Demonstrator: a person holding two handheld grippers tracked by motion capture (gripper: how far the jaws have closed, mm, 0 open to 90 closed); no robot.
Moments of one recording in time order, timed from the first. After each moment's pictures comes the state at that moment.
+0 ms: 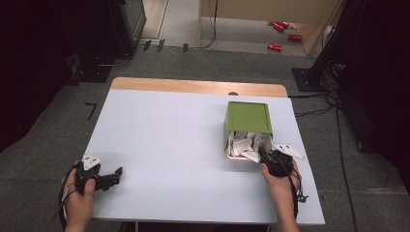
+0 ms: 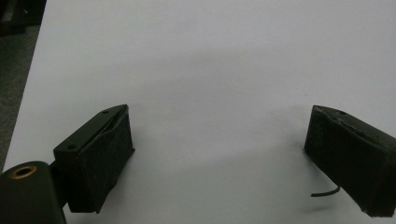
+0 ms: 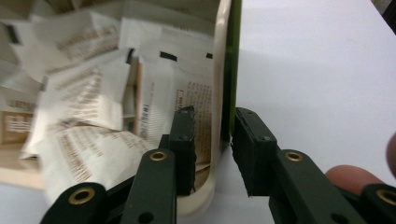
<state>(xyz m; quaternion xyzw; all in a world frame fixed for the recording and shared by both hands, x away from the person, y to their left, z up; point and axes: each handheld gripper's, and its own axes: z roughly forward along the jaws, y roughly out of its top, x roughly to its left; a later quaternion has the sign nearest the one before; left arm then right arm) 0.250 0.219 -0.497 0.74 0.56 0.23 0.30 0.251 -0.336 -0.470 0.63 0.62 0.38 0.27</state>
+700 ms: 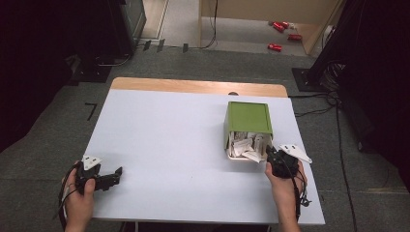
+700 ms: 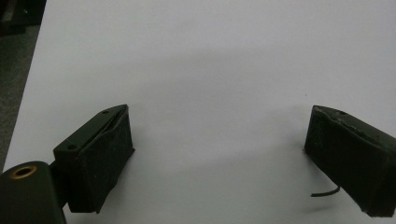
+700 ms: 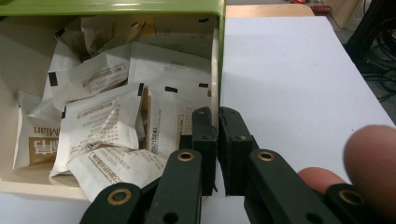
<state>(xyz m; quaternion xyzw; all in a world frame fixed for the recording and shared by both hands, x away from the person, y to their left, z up) 0.250 0.219 -0.497 0.74 0.56 0.23 0.30 0.239 -0.334 -0.446 0.63 0.60 0.38 0.31</state>
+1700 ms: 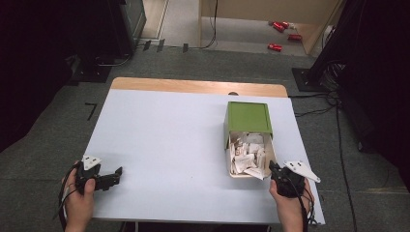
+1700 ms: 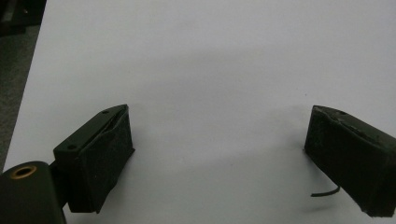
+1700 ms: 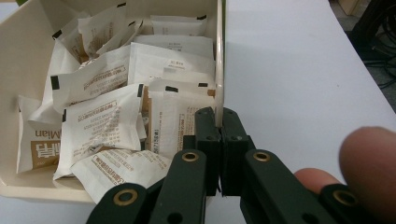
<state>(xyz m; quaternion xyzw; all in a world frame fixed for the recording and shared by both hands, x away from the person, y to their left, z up) 0.250 0.219 -0.497 0.74 0.56 0.23 0.30 0.187 -0.334 -0.442 0.64 0.61 0.37 0.29</state>
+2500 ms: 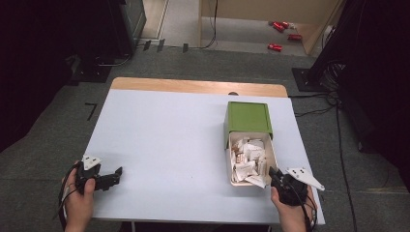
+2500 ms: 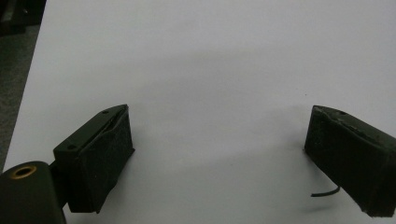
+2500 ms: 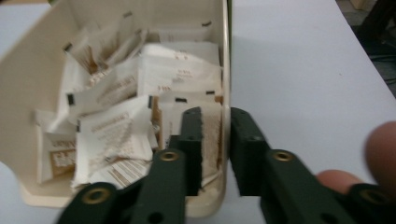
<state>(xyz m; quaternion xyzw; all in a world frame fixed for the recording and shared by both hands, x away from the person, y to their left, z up) 0.251 0.219 -0.497 0.74 0.56 0.23 0.29 0.169 -0.334 -0.436 0.64 0.61 0.38 0.27</state>
